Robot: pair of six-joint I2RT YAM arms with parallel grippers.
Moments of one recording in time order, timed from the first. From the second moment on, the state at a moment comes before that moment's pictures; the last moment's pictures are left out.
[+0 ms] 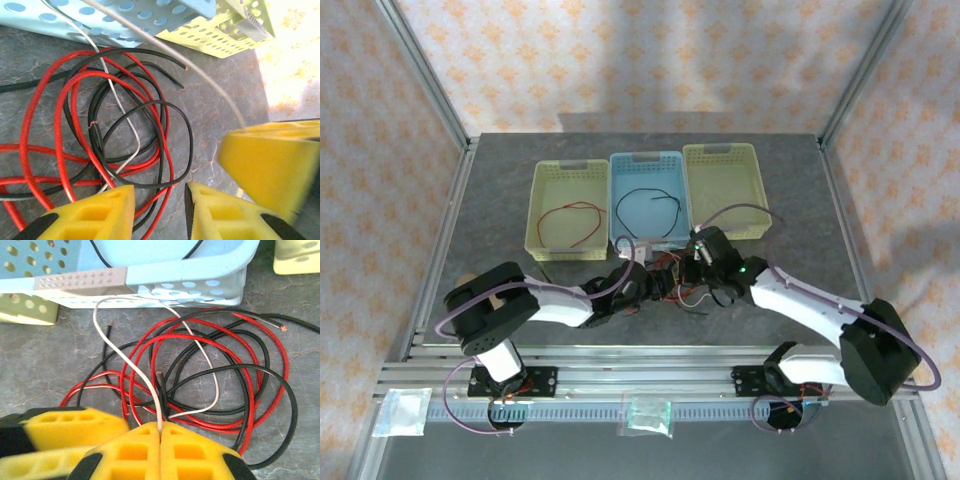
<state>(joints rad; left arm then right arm) -0.94 1.69 0.62 0.56 -0.08 -1.04 0.68 1.22 0.68 -0.32 -0.04 0.62</state>
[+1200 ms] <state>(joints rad) -0.94 1.84 0.75 0.50 -0.08 -1.04 0.68 0.93 1.15 -0.57 0.13 0.56</state>
